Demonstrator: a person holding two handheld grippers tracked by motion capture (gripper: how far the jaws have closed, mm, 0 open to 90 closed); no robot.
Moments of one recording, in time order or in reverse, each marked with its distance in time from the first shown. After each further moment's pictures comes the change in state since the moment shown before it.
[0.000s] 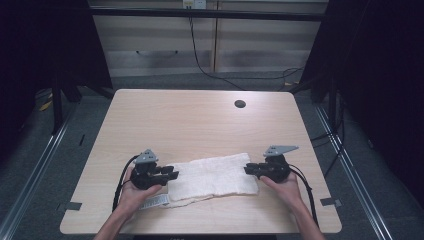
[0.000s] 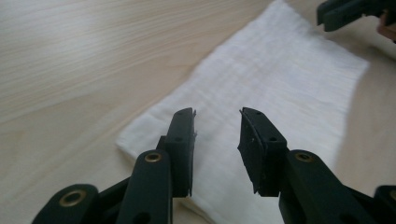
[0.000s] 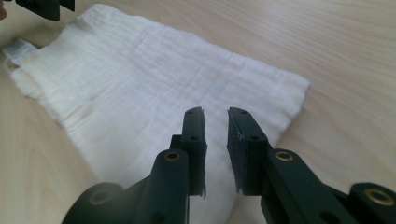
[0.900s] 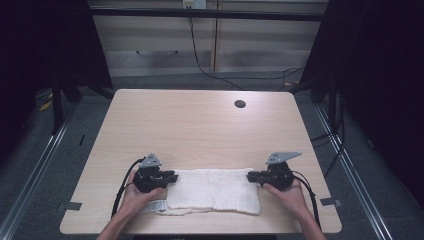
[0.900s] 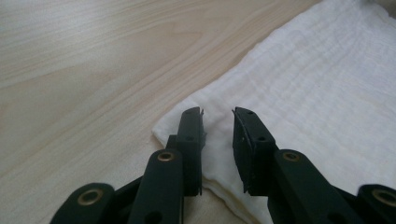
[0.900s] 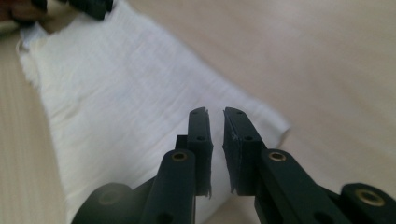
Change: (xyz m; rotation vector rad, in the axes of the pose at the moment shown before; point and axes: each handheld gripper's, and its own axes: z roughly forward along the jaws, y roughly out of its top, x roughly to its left) left arm -0.001 -0.018 0.010 0.040 -0.004 0.047; right arm 0.011 -0.009 -0.021 0.013 0.023 -0.010
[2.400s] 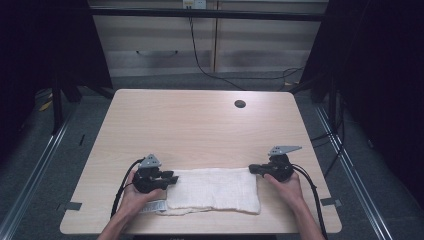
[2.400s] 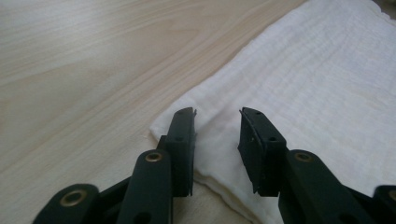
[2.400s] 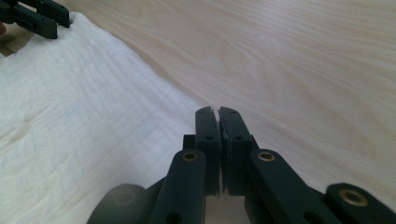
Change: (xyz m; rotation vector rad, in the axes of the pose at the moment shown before) left arm -0.001 0.000 -0.007 0.003 0.005 0.007; right arm -0.029 -0.006 0.017 -0.009 -0.013 0.078
